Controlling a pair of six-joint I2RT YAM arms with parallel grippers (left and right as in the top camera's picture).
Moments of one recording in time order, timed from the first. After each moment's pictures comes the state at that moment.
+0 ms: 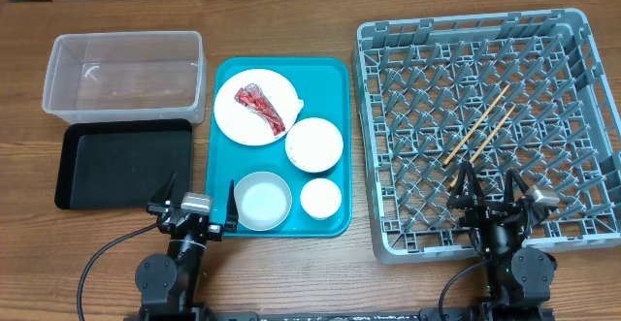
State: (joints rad) left arm 0.05 0.01 0.01 -0.06 0.17 0.18; right arm 0.01 0.01 0.02 -0.03 0.02 0.41
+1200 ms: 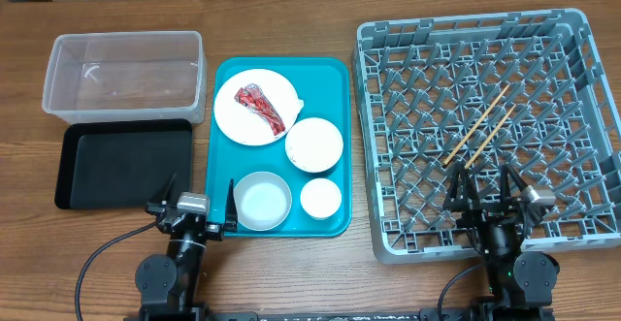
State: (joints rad) left arm 0.05 0.01 0.01 -0.05 0.17 0.12; right arm 0.01 0.01 0.02 0.04 -0.08 0.37
